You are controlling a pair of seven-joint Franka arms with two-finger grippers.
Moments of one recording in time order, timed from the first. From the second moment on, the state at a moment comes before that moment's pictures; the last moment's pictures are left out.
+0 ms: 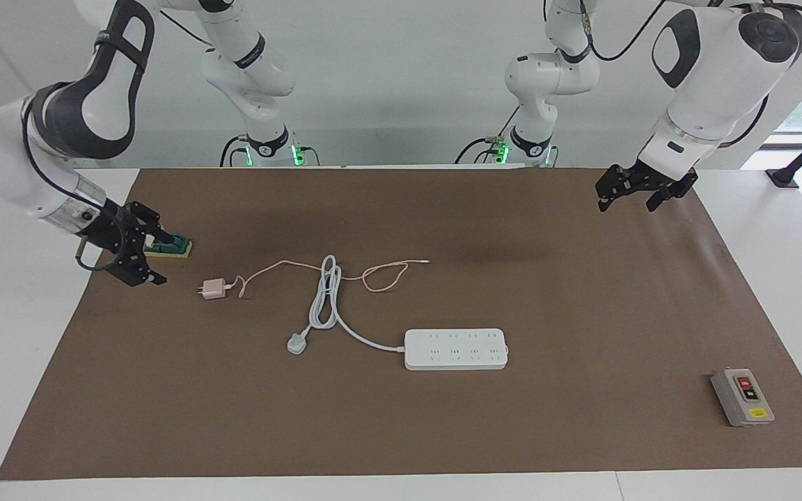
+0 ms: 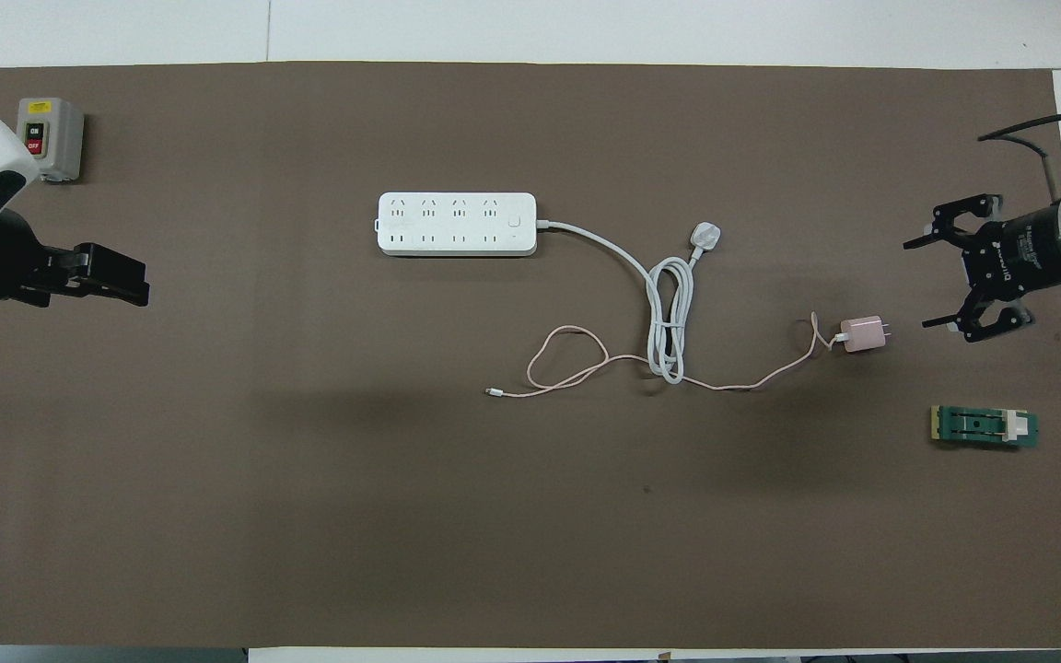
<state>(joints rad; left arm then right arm) -0.04 0.01 -0.07 -1.66 -0.03 1.60 -0.03 -0.25 0.26 0.01 -1.81 0.38 1.85 1.02</state>
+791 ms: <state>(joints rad) -0.07 0.00 -0.07 -1.69 -0.03 1.61 -0.03 -0.25 0.36 0.01 -1.89 0.46 1.97 0.91</state>
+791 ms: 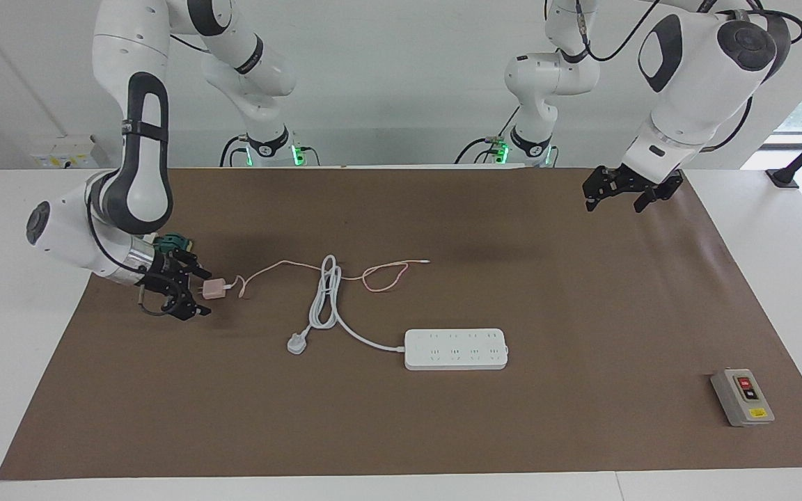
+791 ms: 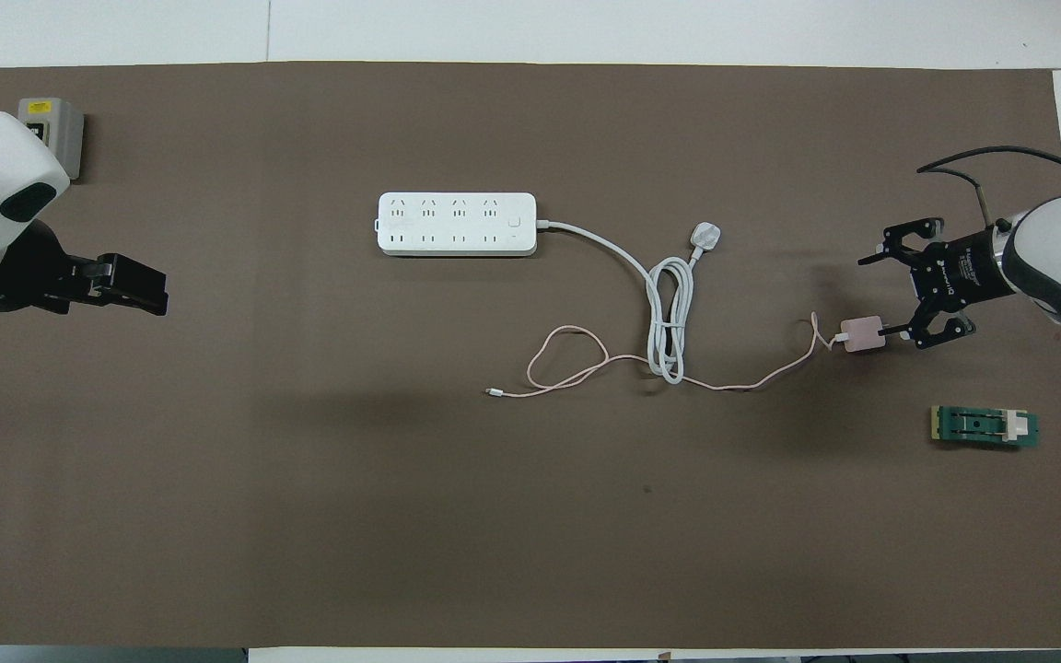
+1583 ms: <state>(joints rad) -0.07 -0.01 -0.07 -1.72 -0.03 1.61 -0.03 -0.28 0.34 0.01 -1.99 0.51 2.02 0.90</state>
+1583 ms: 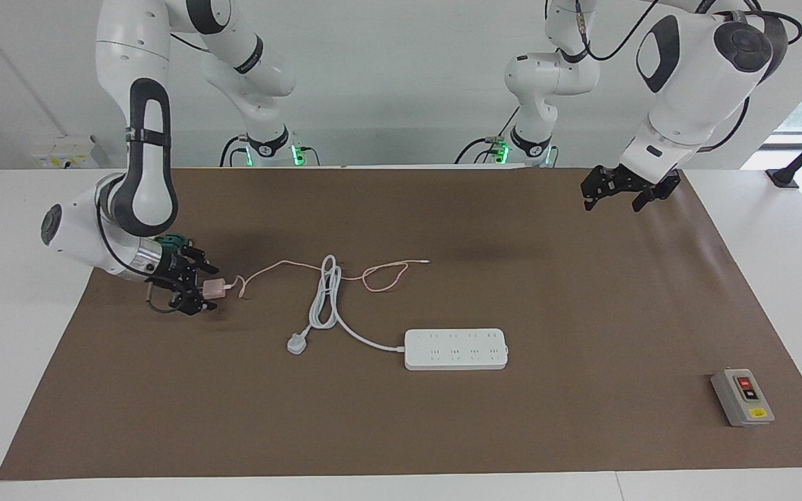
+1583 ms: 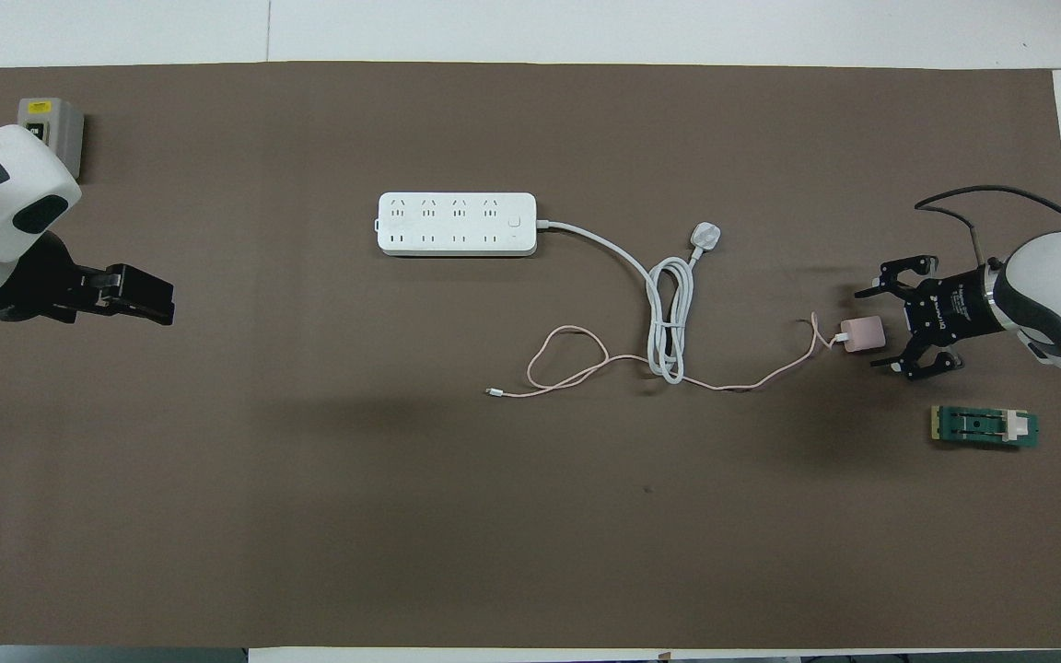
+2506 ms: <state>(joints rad) -0.07 -0.02 -0.07 -1.75 -0.03 1.65 -0.03 -0.31 0.32 0.01 -2.05 0.54 2.07 0.85</state>
